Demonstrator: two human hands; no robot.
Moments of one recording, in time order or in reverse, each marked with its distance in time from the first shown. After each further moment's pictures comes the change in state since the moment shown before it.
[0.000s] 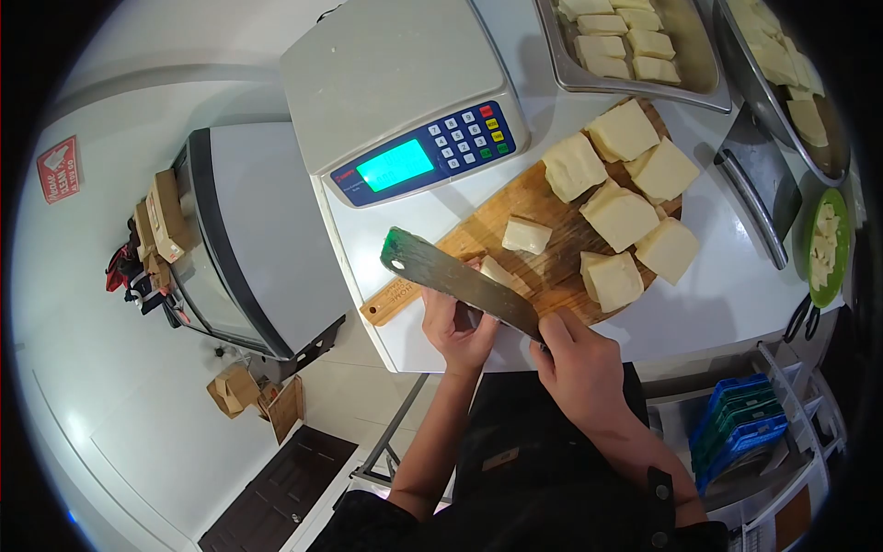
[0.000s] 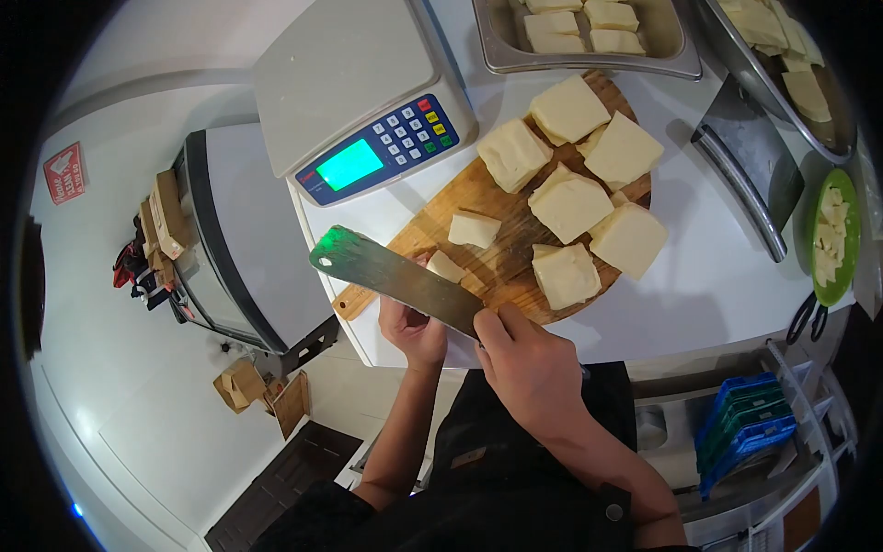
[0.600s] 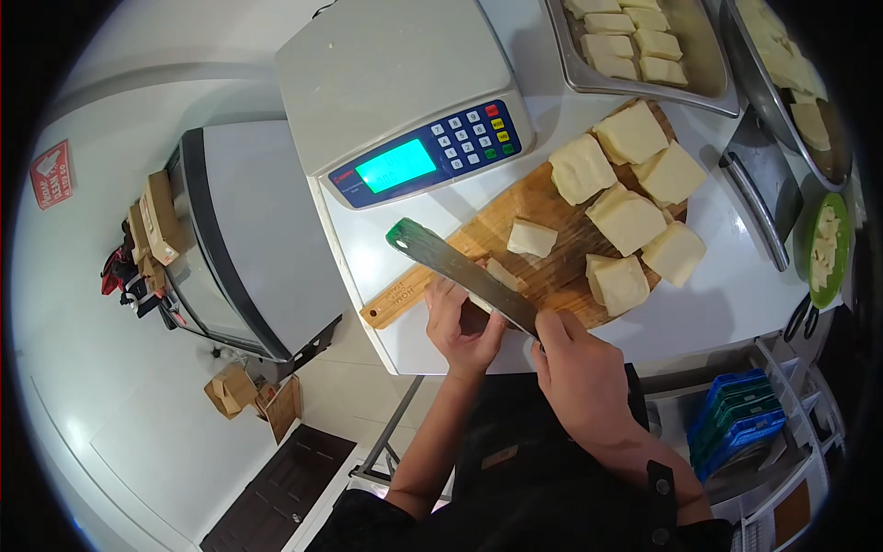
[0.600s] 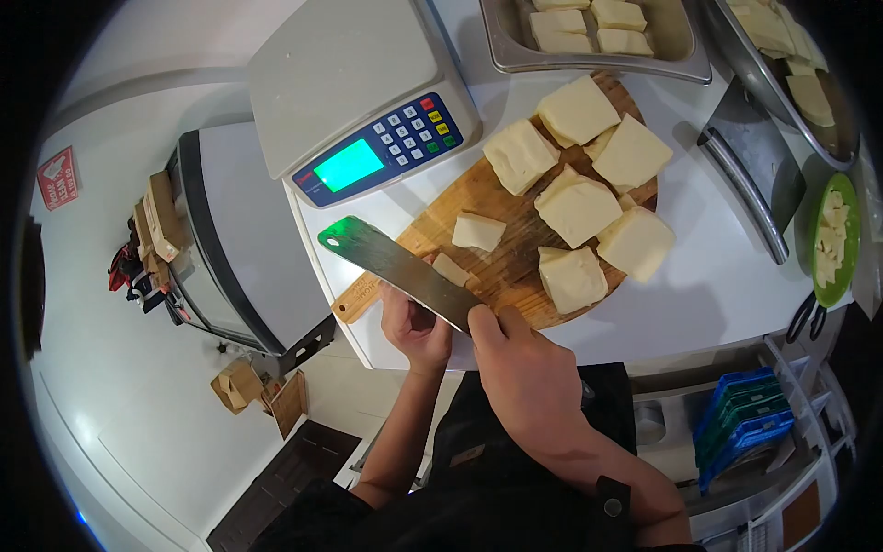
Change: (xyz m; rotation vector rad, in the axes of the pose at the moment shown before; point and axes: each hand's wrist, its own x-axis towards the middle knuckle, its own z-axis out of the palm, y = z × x) left_hand 0.005 0.001 -0.005 0.154 -0.097 0.129; right_hand 0.008 -0.021 -0.007 -0.121 -0.156 0.157
